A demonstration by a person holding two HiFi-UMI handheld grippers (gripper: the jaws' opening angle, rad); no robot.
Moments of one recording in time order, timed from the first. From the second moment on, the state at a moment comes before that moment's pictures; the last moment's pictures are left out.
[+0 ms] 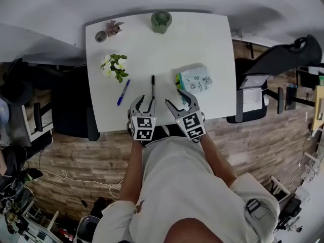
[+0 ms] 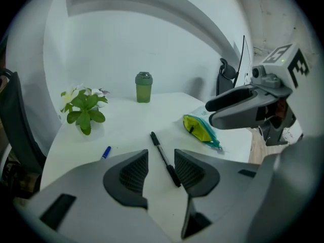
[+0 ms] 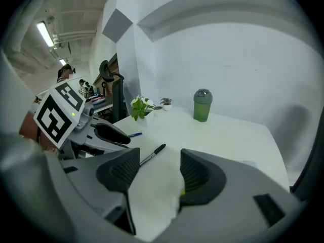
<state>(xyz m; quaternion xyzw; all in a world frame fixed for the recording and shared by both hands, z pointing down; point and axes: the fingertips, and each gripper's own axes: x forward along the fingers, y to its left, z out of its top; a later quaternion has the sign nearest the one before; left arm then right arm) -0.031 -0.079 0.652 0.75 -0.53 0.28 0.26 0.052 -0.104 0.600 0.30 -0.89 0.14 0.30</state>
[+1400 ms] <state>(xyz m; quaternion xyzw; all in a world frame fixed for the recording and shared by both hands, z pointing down) -0.006 -0.053 0.710 0.77 -0.44 0.35 0.30 0.058 -0.082 0.640 0.33 -0.86 0.17 0.34</state>
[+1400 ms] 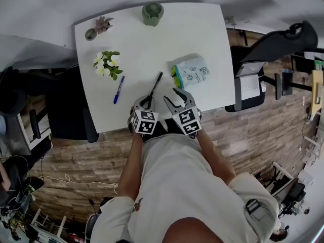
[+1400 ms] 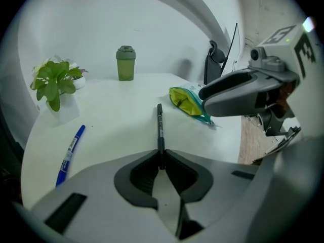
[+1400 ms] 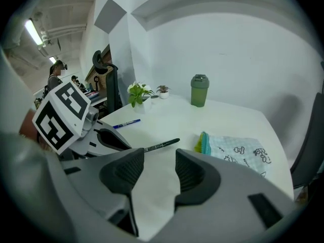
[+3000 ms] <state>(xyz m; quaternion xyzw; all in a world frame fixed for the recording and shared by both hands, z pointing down) 0.020 -0.068 0.670 0.86 -0.25 0.39 0.20 0.118 -0.140 0.646 0.42 -0.80 0.11 0.42</state>
